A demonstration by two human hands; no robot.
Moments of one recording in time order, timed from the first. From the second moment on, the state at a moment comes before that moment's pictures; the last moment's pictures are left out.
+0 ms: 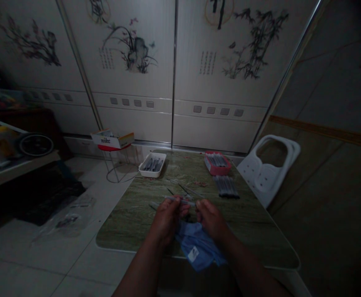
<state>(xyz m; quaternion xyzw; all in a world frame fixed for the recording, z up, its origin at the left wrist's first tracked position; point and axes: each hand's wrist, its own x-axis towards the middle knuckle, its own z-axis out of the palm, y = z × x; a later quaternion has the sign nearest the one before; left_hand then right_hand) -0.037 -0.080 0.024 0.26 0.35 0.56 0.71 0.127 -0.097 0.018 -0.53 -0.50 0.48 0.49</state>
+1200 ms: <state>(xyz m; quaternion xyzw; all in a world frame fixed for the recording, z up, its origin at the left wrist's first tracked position) -0.027 -0.078 0.024 0.34 0.33 0.56 0.69 0.124 -0.094 0.009 -0.49 -0.32 0.60 0.54</state>
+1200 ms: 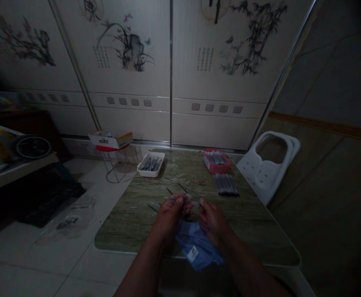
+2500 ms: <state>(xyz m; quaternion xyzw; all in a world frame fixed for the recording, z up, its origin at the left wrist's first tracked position) -0.007 -0.026 -0.010 0.71 0.67 0.20 -0.02 0.228 -0.054 -0.026 -0.48 -0.25 0.52 0.66</state>
